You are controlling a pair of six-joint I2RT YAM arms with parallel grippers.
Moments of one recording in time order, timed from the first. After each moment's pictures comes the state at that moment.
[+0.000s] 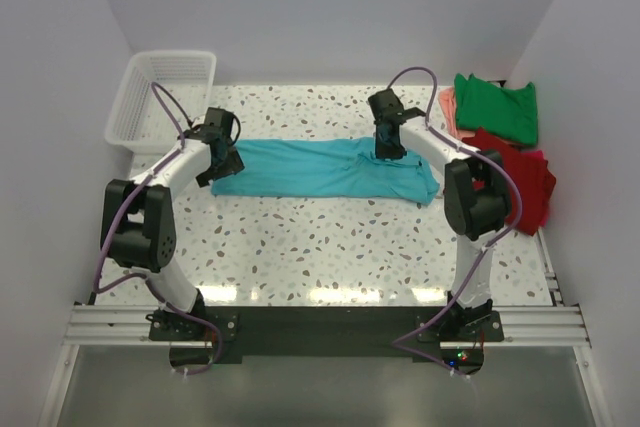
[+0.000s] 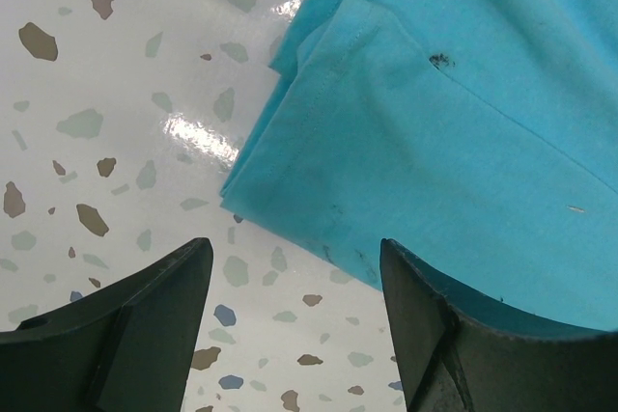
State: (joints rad) left arm -0.16 1.70 1.19 -0.63 -0.34 -0.61; right arm 0.37 2.02 1.60 -0.66 0.32 0.38
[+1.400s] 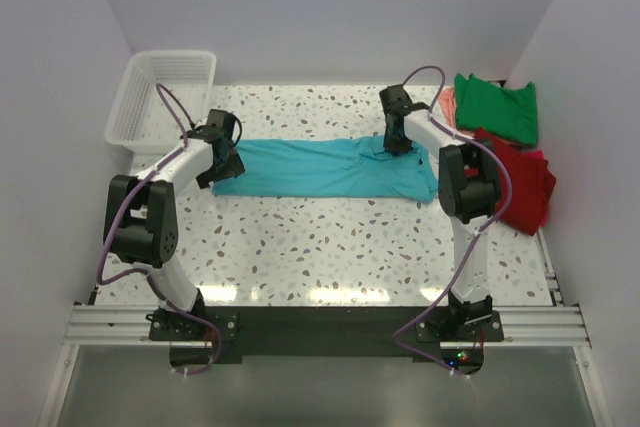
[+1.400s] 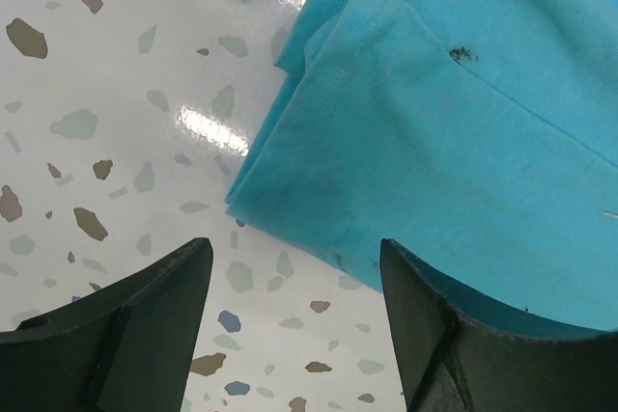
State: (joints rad) left arm -0.16 1.74 1.19 -0.63 -0.34 -0.60; right arm 0.28 2.18 1.70 -0.65 0.33 0.43
